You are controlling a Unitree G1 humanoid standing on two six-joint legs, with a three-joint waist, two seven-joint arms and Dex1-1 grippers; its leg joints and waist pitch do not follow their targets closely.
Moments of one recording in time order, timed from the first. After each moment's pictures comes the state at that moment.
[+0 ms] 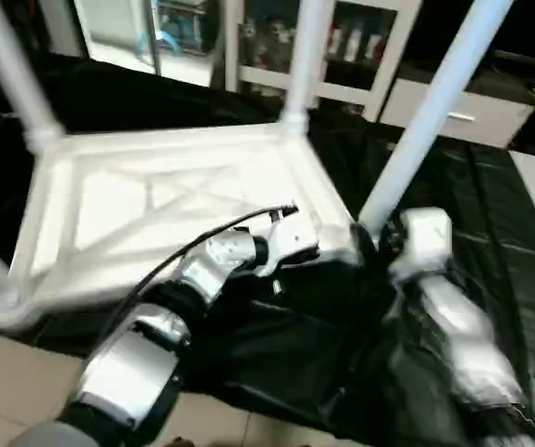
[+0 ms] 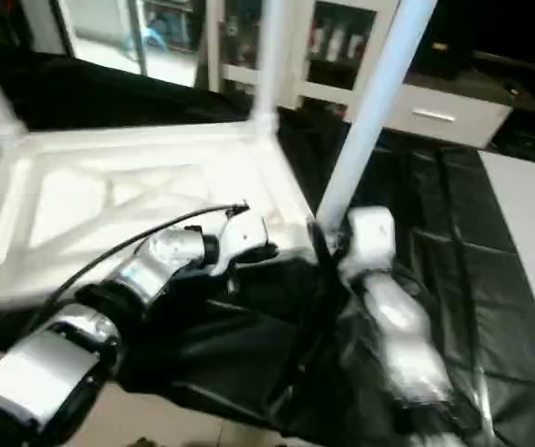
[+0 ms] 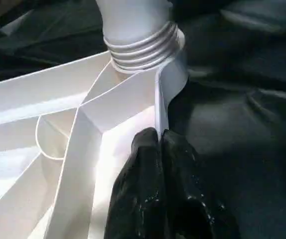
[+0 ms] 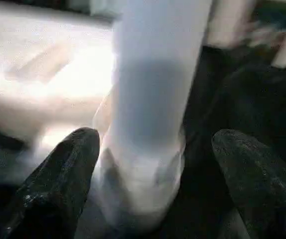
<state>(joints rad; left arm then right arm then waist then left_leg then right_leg) -0.87 0.12 -0.35 1.10 0.24 -0.35 -0.84 -0.11 -0.32 -0.01 0.20 0.23 0.02 0.47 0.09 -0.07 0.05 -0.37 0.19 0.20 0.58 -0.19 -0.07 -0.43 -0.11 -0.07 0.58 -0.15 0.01</state>
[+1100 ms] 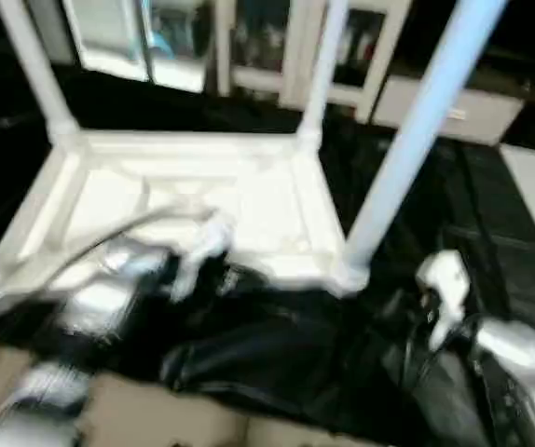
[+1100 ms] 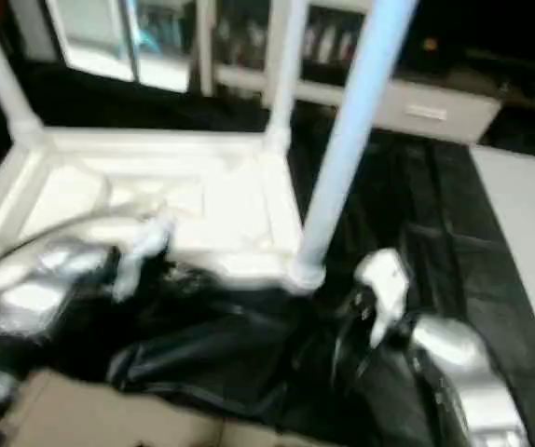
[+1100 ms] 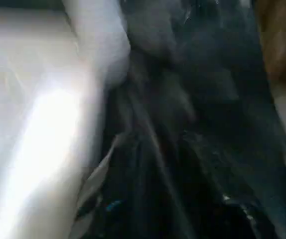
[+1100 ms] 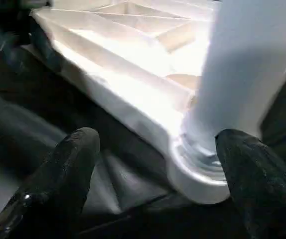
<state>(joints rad) -0.43 0.56 -0.23 0.30 -0.10 0.17 -1.42 -0.01 -0.48 0.06 -0.02 0.36 0.16 0.84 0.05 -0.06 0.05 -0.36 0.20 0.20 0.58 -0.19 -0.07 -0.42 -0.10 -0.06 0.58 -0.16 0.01</state>
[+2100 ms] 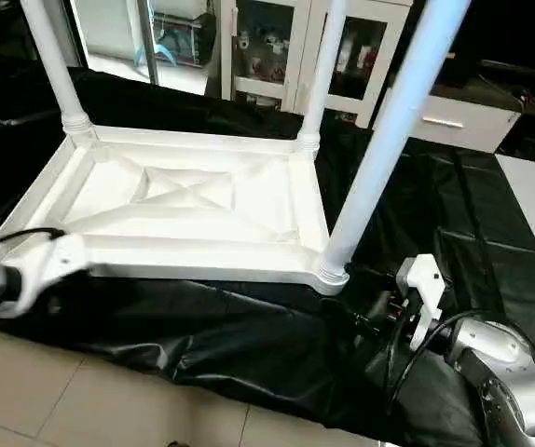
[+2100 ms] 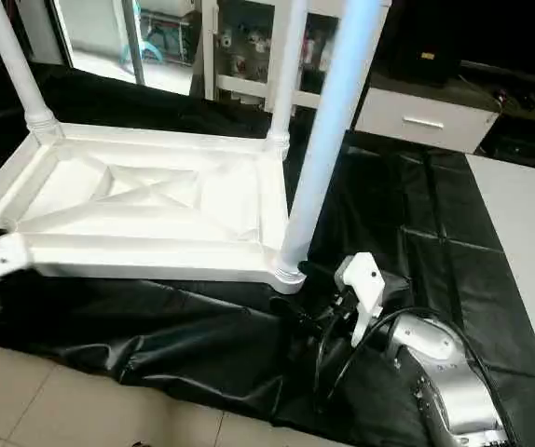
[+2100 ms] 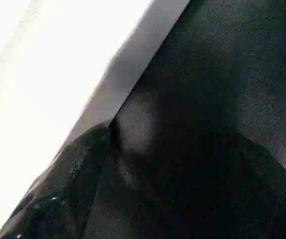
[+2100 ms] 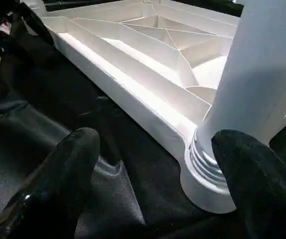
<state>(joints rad) -0.29 0.97 -0.06 0.37 0.11 0.22 -1.12 -0.04 -0.43 0.09 -0.01 0.35 0.16 0.85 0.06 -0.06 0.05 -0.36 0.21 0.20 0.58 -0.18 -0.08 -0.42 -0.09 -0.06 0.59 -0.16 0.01</state>
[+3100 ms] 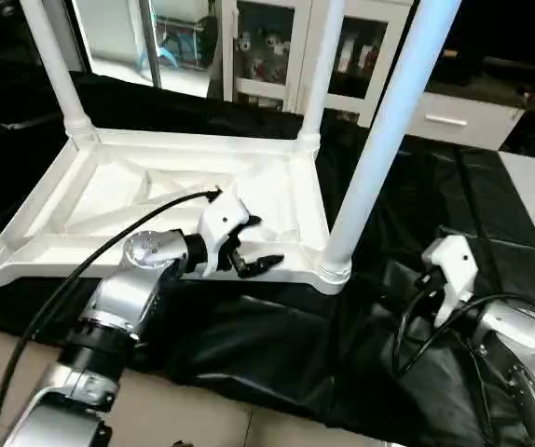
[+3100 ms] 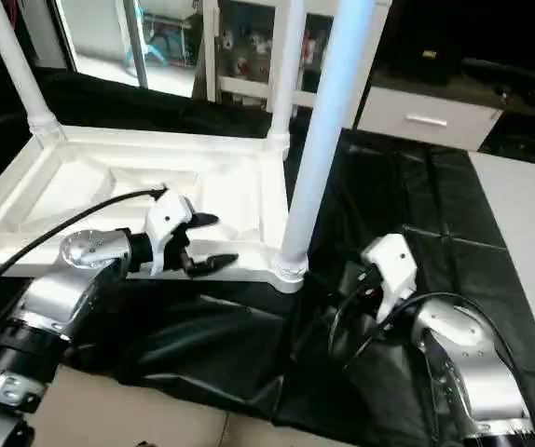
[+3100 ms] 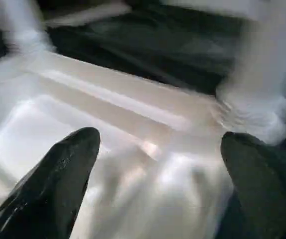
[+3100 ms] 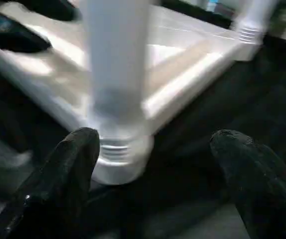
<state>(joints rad) -0.53 0.27 -0.15 0.35 -0.08 0.22 -0.77 -0.07 -0.48 -0.03 0.01 0.30 0.21 0.68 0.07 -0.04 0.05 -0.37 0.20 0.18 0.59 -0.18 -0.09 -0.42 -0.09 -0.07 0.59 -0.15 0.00</state>
